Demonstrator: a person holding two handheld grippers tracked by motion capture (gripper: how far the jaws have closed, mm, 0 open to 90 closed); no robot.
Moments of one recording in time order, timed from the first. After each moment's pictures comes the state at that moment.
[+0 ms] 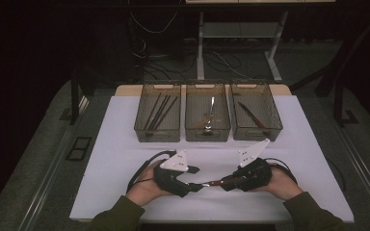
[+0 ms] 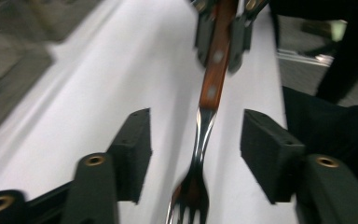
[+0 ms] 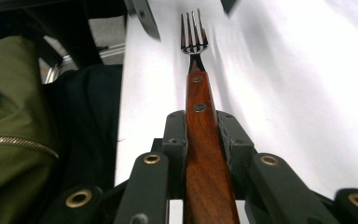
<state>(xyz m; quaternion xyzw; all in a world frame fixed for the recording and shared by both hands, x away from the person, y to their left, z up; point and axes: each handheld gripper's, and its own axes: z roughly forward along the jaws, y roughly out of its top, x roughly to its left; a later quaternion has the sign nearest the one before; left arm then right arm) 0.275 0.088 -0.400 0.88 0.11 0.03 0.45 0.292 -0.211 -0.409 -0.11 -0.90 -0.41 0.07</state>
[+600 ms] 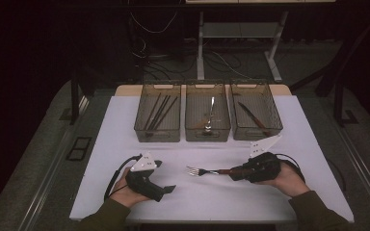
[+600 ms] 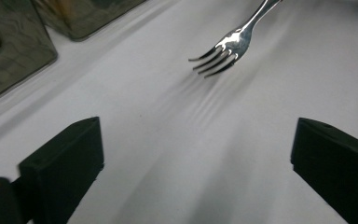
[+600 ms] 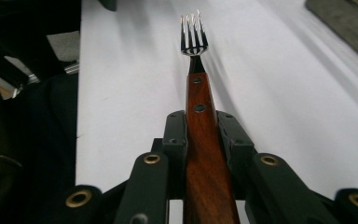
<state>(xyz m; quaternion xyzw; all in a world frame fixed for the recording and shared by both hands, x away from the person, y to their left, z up) 0.270 0.150 -0.433 0.85 0.26 0.08 0.45 0.303 -0.237 -0.410 -0.19 -0.89 -0.42 0.04</state>
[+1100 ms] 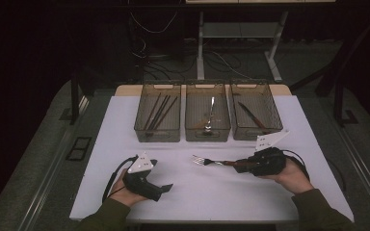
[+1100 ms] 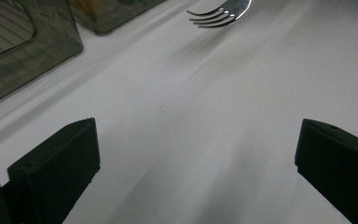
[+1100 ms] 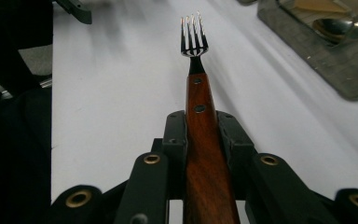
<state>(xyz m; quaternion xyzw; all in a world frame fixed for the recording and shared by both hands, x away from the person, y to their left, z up) 0.270 0.158 -0.437 0.84 0.28 0.10 0.45 0.311 -0.251 -0.402 -0.22 -0.88 -0.42 0.01</state>
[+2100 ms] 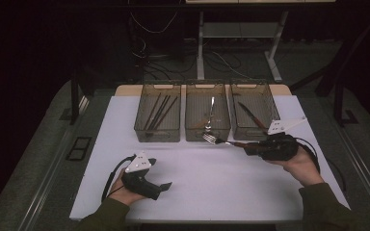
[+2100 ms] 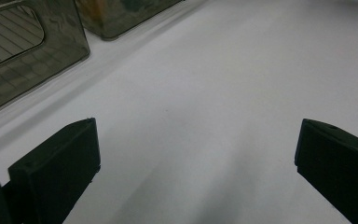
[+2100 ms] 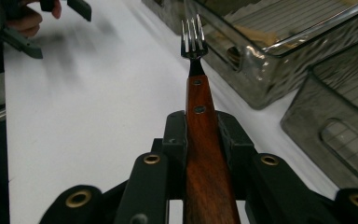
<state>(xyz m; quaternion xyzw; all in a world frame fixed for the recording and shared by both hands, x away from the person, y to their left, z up) 0.272 0.160 -0.438 0.84 0.28 0.10 0.46 0.329 -0.277 -0.374 -0.28 -0.85 -0.43 -0.05</state>
